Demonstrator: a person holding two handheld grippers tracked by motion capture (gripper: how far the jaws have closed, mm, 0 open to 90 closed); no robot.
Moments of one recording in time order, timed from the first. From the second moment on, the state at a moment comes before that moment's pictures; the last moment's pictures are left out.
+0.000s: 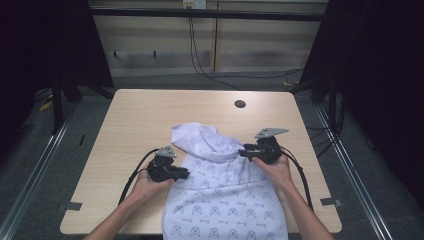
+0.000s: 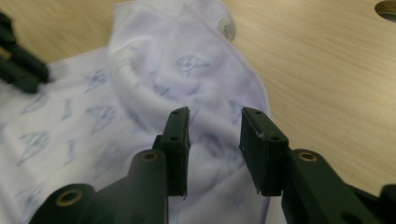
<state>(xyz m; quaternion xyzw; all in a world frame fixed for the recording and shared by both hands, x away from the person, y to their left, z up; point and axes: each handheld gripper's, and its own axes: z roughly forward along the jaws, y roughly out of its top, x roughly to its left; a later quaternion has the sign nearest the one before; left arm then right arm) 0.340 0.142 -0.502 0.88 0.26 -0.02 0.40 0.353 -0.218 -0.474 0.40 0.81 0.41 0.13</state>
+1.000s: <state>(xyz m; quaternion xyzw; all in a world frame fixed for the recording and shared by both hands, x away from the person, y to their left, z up) 0.275 0.150 -0.498 0.89 0.22 -0.09 0.38 0.272 -0.244 -0.490 0.40 0.84 0.34 0.11</state>
